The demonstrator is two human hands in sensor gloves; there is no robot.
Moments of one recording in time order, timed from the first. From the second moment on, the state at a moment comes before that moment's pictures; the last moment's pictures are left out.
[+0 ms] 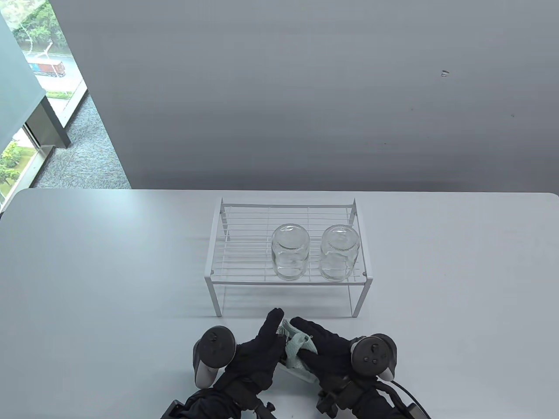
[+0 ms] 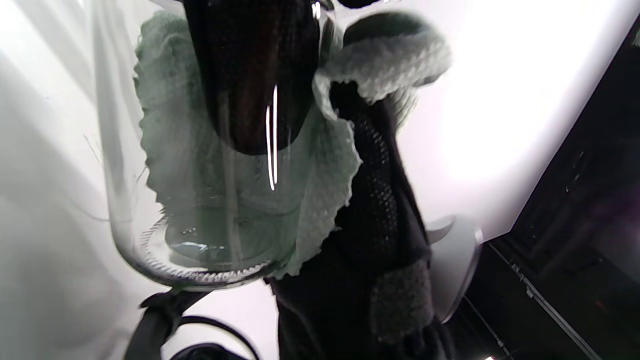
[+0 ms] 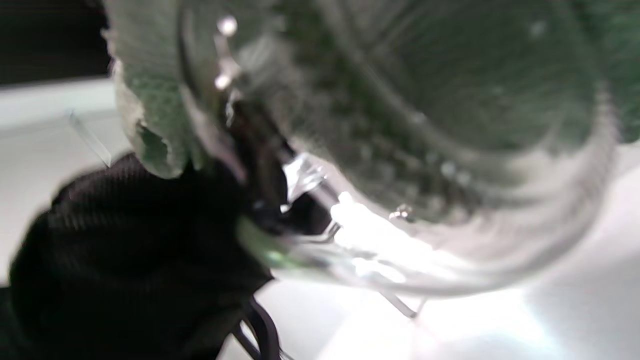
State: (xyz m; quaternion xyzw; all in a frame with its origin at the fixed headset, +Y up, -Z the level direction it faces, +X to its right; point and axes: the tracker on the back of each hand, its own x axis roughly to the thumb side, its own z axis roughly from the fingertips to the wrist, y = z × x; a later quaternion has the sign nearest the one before) left_hand -0.118 -0.741 -0.280 -0.07 -0.25 0.60 0.76; right_hand 0.113 -0.755 -0.288 0.29 -0.06 0.78 0.55
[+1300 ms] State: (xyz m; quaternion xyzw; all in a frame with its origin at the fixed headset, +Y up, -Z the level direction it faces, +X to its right) left_hand -0.104 -0.772 -0.279 -0.28 -0.17 0.81 0.48; right_hand 0.101 -0.787 -0.287 0.20 0.04 0.61 0.77
